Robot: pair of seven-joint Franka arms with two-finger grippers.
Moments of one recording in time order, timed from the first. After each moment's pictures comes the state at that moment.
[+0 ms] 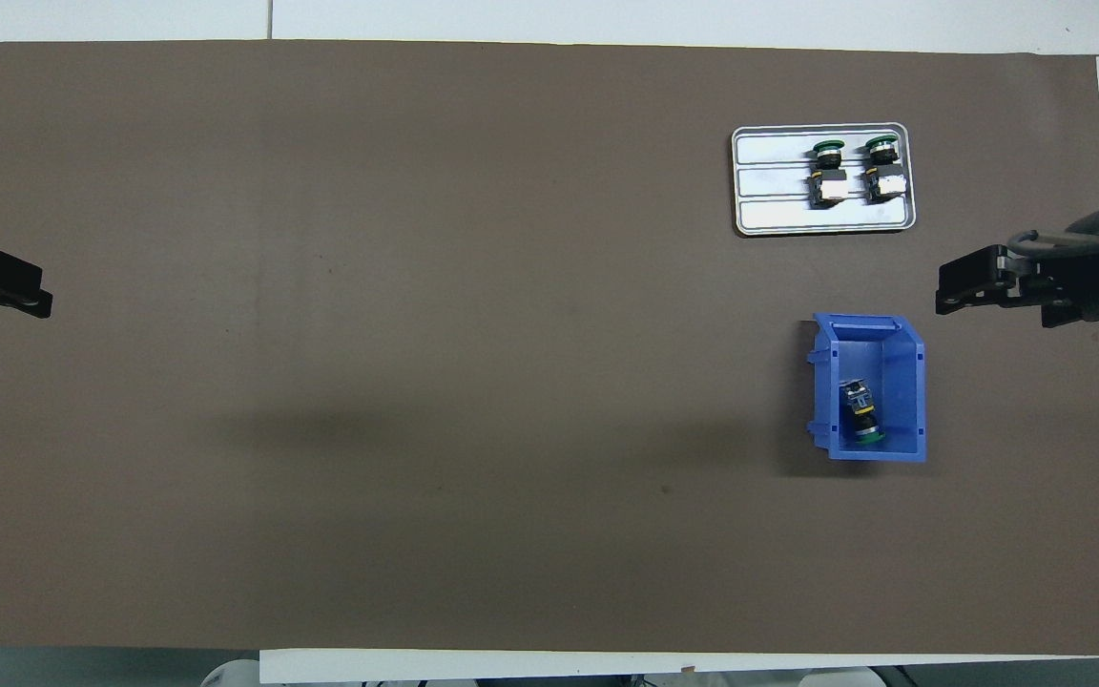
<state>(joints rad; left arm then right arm) -0.14 -0.03 0.08 -1.64 0.01 1.47 0.00 -0.03 -0.08 0.06 -1.72 0.03 1.54 0.19</state>
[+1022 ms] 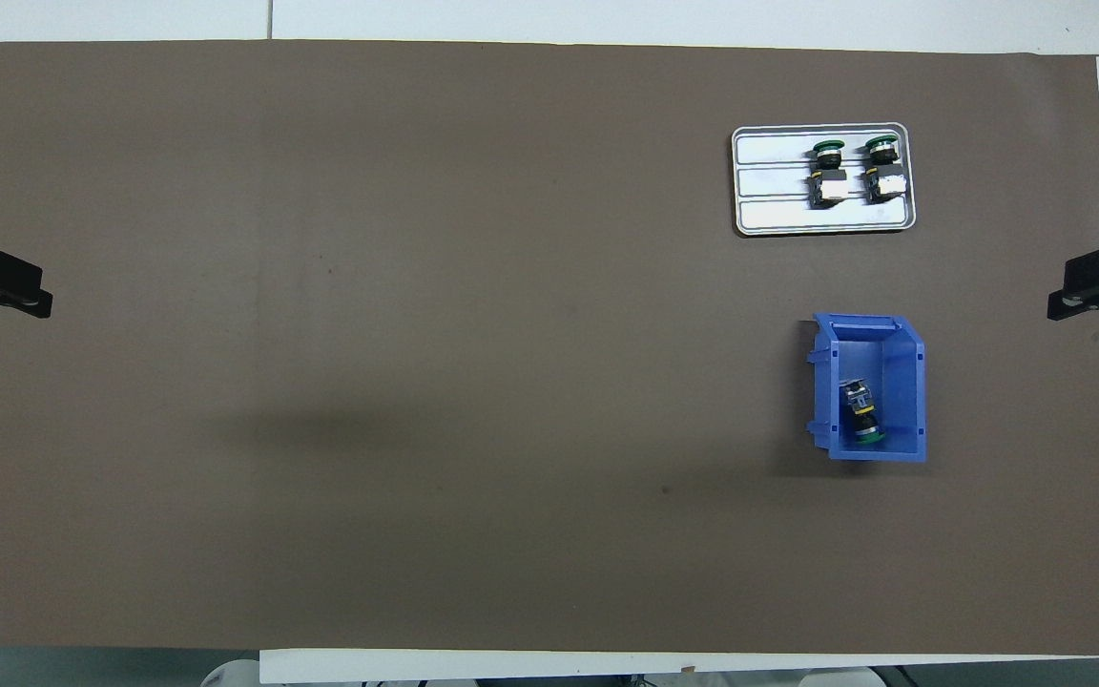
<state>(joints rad) -0.14 -0.03 0.08 -1.64 0.01 1.47 0.00 -0.10 -0.08 0.02 -1.62 0.03 1.41 0.19</state>
